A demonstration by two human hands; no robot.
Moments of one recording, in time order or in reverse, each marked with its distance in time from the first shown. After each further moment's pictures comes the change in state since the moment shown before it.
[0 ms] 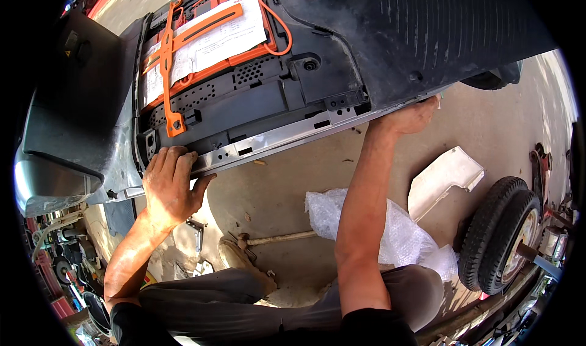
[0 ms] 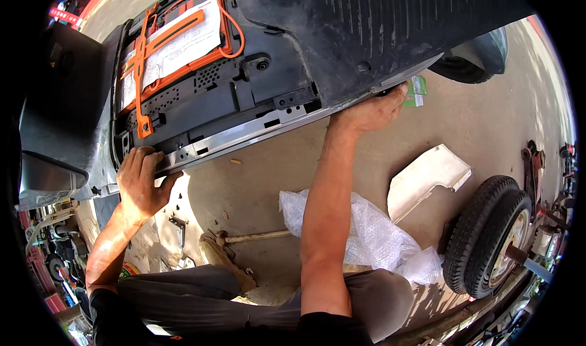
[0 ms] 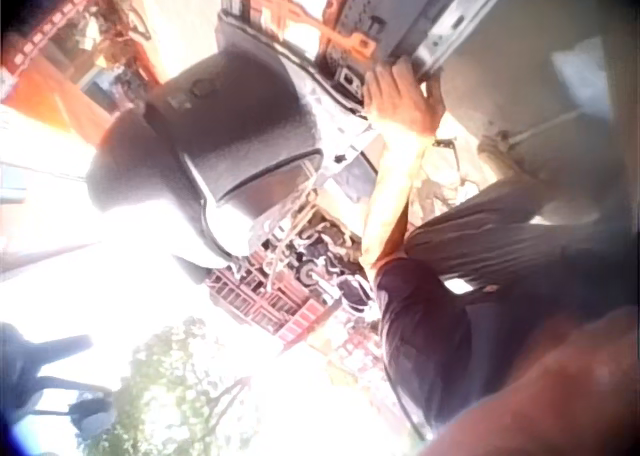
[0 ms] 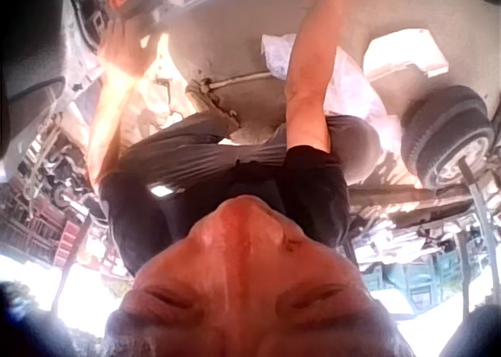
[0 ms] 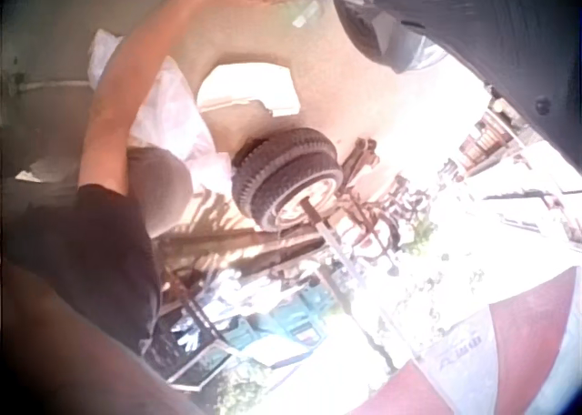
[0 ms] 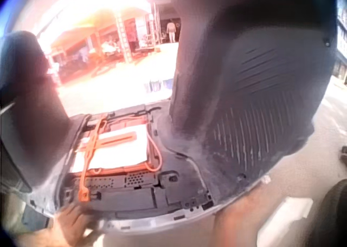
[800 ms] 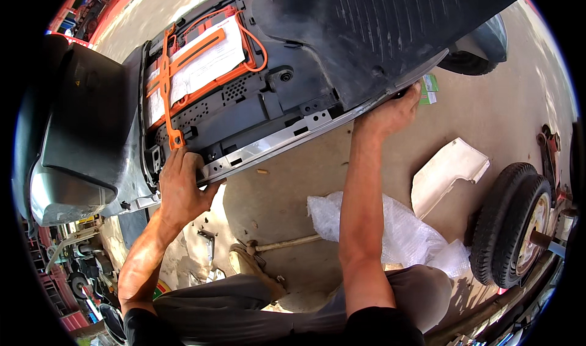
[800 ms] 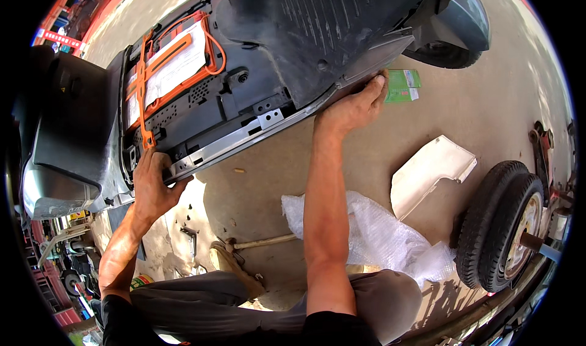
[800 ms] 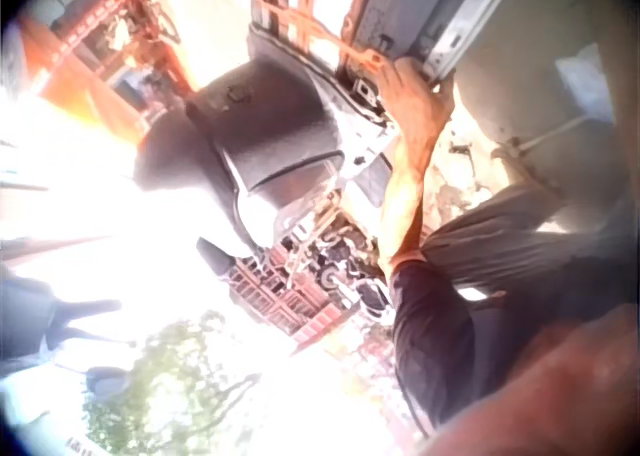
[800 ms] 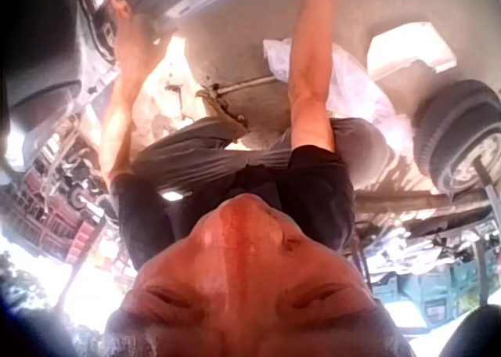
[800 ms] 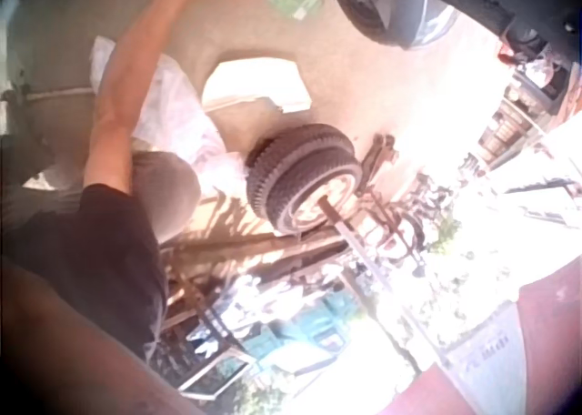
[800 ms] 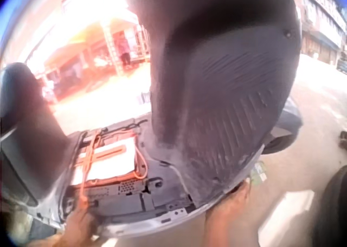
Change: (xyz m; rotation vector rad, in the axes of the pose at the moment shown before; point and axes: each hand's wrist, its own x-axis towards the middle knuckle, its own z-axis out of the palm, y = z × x) left_hand 0.028 0.014 0.008 -0.110 -0.009 -0.062; right_hand 0.001 -0.024 -0.006 0.436 0.009 0.233
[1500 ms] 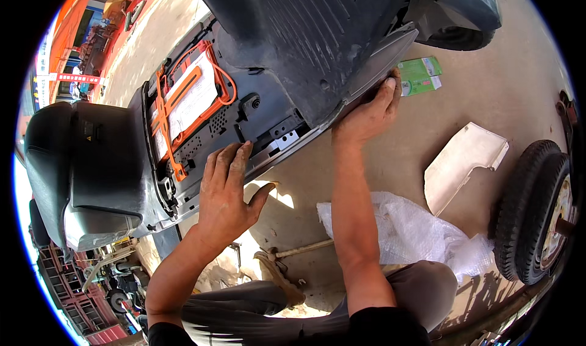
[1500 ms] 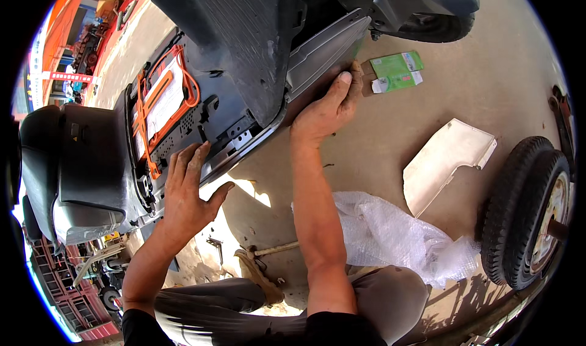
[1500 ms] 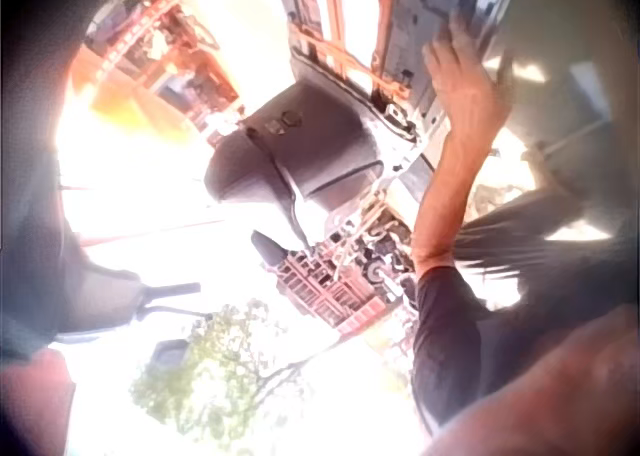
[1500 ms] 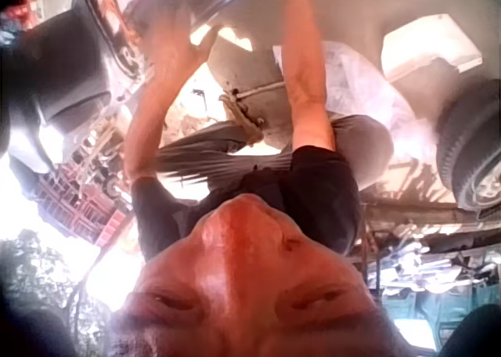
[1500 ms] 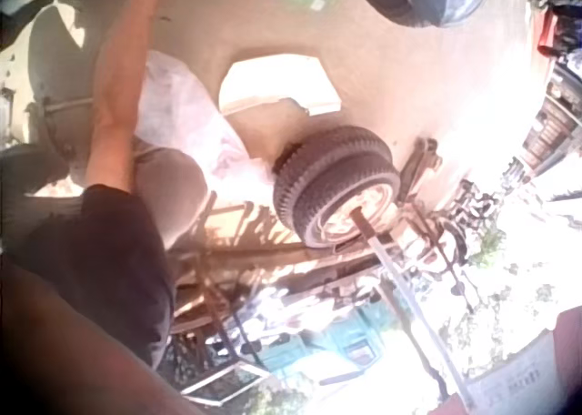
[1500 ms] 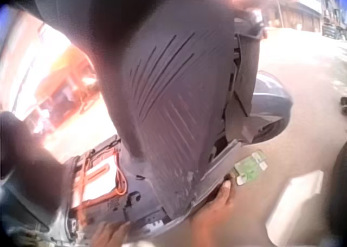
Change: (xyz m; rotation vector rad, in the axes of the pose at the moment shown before) left_hand 0.080 0.116 -0.001 0.023 -0.037 0.112; right_hand 0.005 0.006 0.000 -0.019 0.082 0.006
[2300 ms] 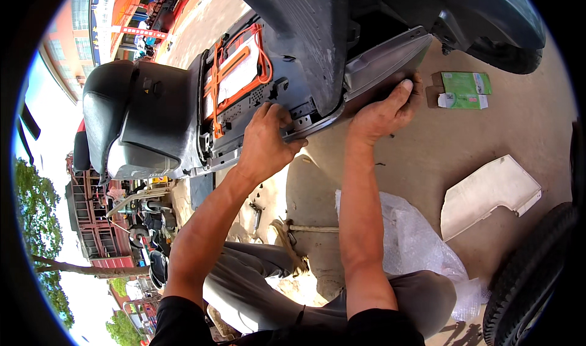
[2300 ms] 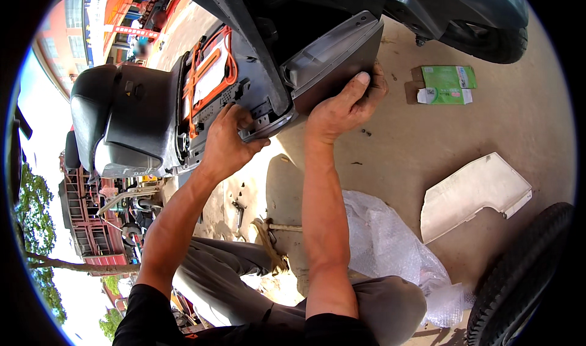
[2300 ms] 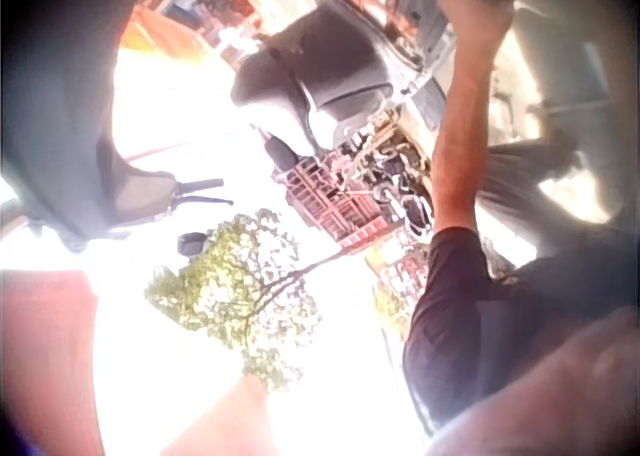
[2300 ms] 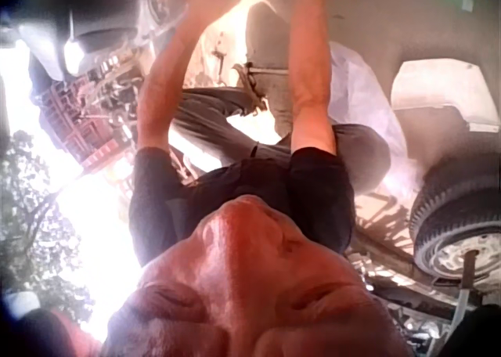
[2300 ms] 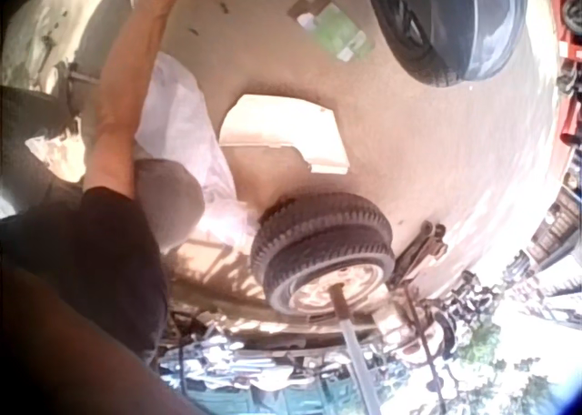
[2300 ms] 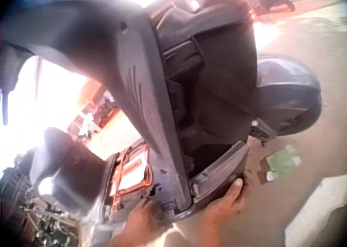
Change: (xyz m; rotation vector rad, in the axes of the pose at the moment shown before) left_hand 0.052 0.032 0.025 -0.036 -0.090 -0.374; right_hand 0.004 -0.012 0.001 -0.037 0.014 0.097
